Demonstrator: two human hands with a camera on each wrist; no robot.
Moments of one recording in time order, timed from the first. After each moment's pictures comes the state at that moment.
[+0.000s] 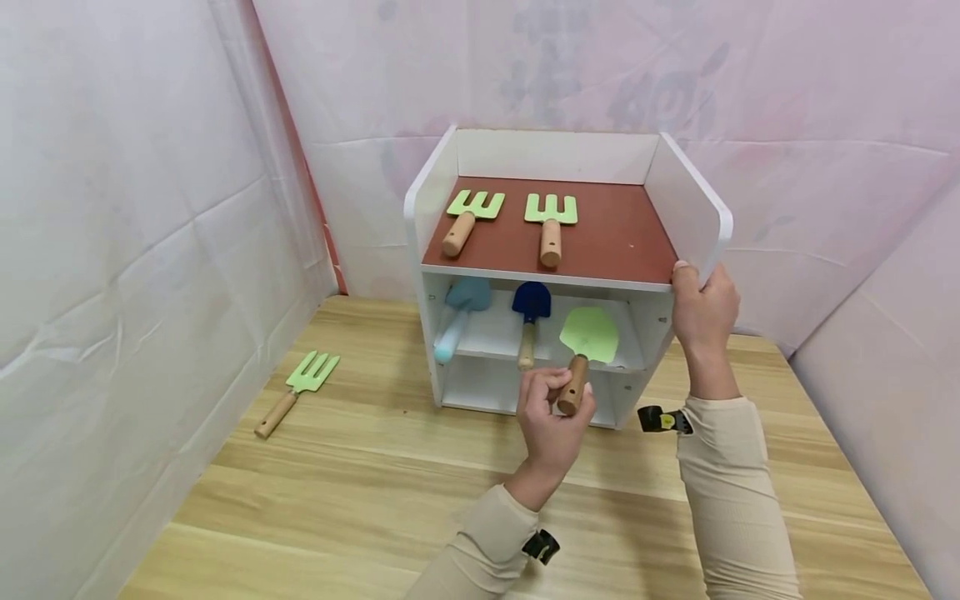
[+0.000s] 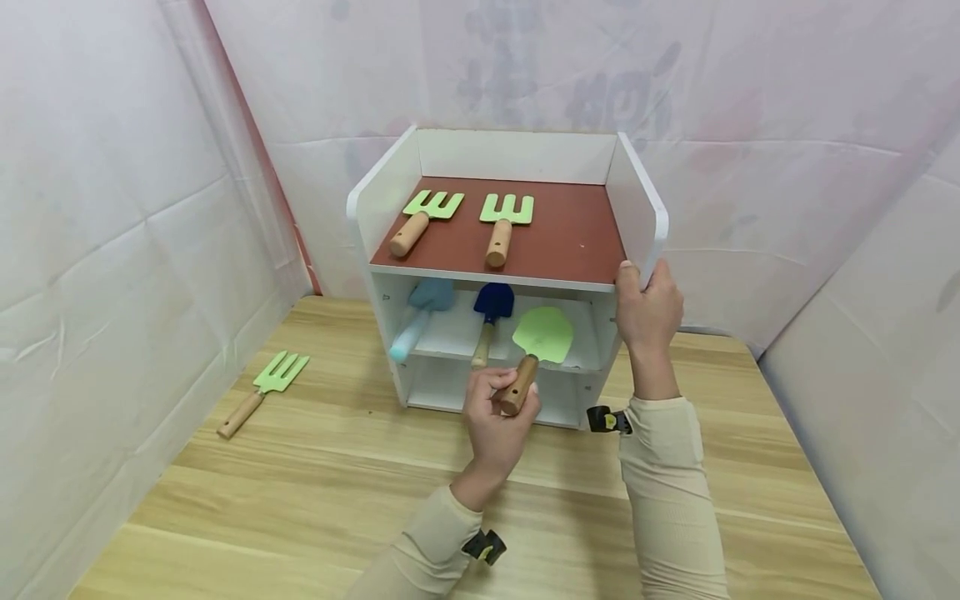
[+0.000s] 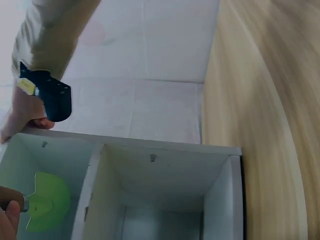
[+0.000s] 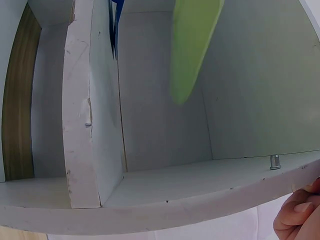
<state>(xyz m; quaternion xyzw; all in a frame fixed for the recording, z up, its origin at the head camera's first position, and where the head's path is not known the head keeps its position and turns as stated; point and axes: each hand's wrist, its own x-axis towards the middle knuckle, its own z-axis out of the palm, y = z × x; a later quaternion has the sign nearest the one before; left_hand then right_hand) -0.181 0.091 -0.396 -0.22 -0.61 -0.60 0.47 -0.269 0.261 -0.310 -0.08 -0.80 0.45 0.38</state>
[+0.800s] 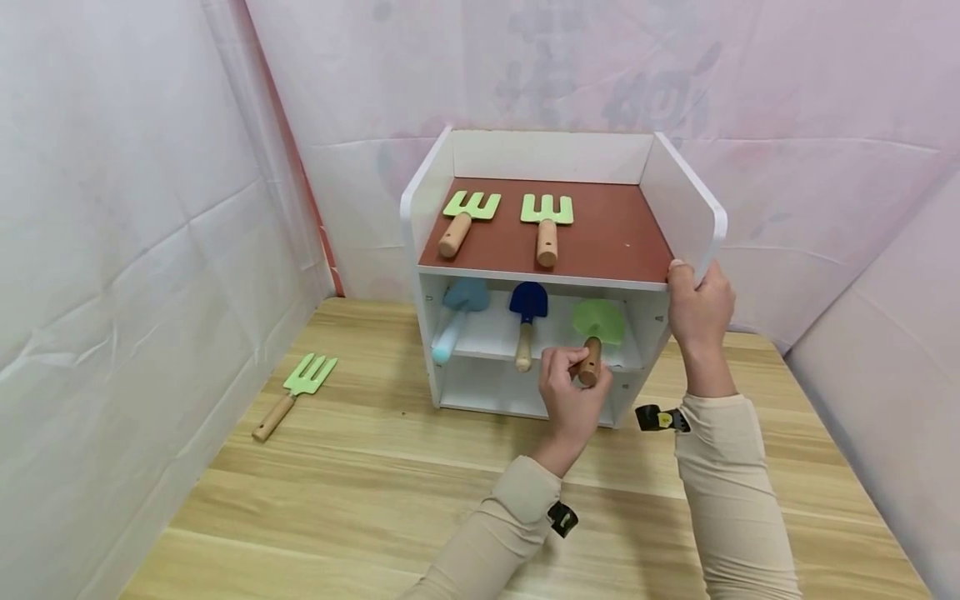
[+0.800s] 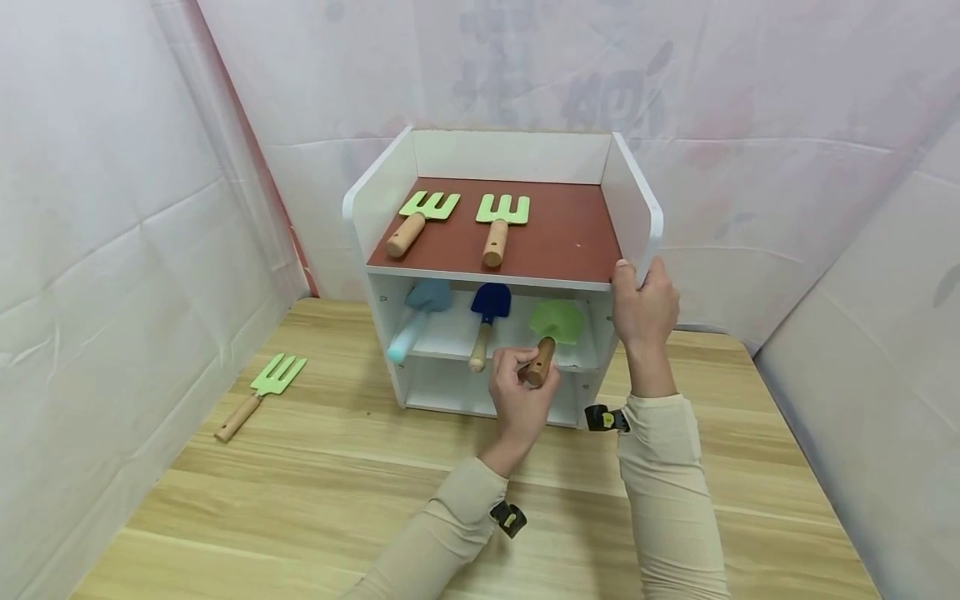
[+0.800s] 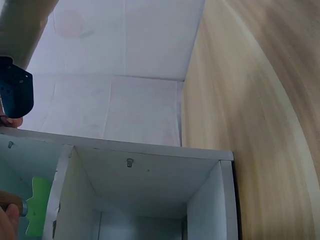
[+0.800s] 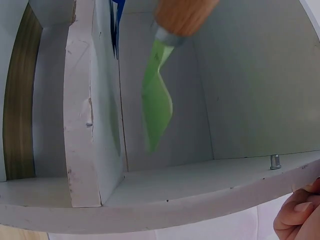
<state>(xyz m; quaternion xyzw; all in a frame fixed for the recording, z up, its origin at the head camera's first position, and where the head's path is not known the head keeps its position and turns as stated) -0.223 0.128 -0.419 -0.18 -0.65 -0.60 0.44 -0.268 0.261 -0.310 -0.08 -0.80 0.45 0.38</state>
